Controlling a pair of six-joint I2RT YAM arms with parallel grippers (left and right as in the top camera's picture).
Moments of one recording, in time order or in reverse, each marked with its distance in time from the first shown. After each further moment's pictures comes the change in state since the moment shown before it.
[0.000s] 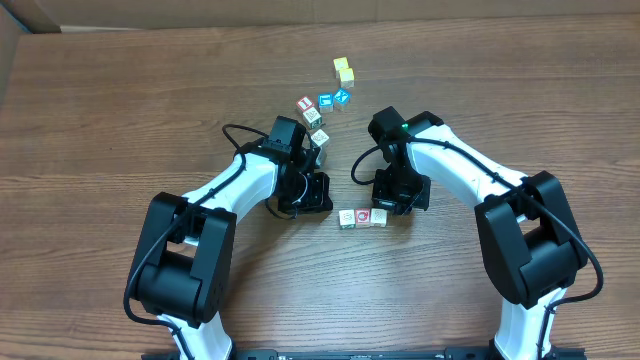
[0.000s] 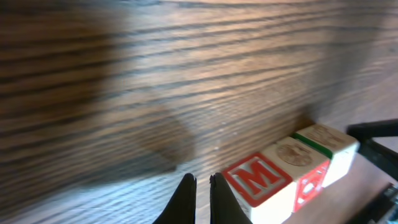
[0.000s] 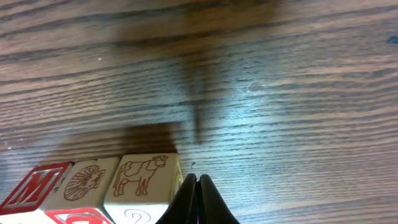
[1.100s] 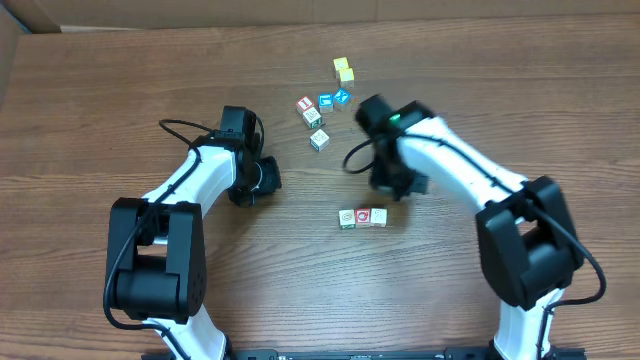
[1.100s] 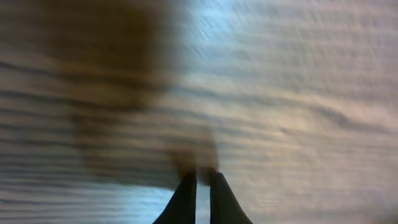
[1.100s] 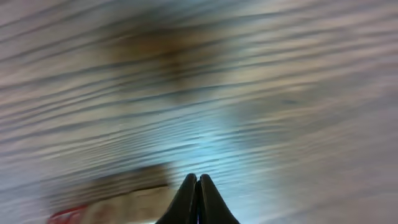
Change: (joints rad) left arm 0.212 -0.018 0.011 -0.043 -0.292 -0.024; right arm 0.010 0.000 0.117 -0.060 0.234 0.093
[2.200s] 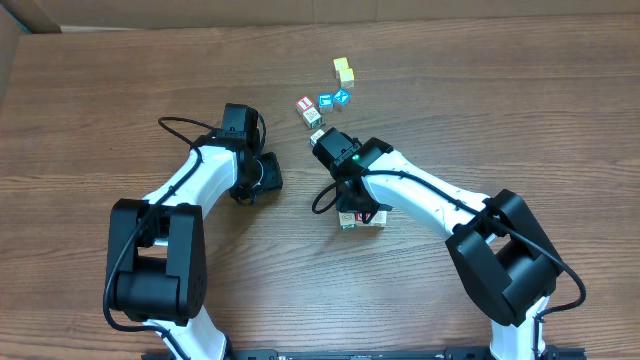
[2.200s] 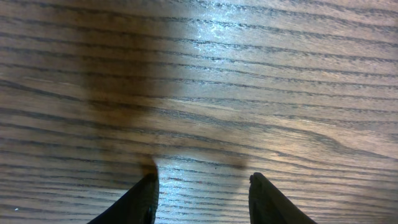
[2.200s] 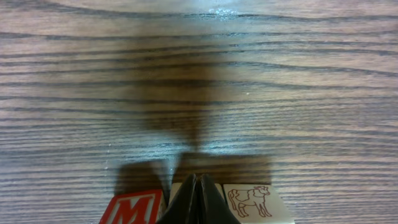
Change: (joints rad) left arm -0.003 -0.007 0.004 0.045 -0.071 -0.050; right arm 0.225 -0.003 -0.100 0.233 0.053 -0.004
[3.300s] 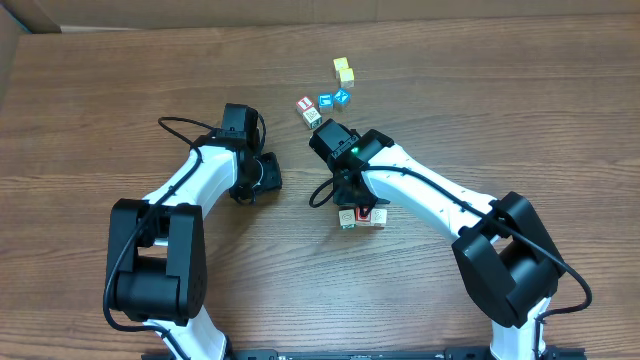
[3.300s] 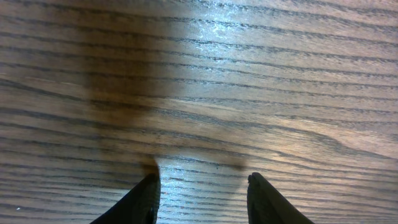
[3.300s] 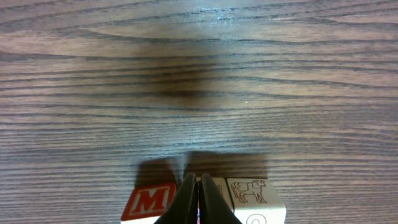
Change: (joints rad) left arm 0.000 0.000 0.000 -0.001 -0.003 0.000; right arm 0.000 -0.010 0.069 -0.056 0.018 0.005
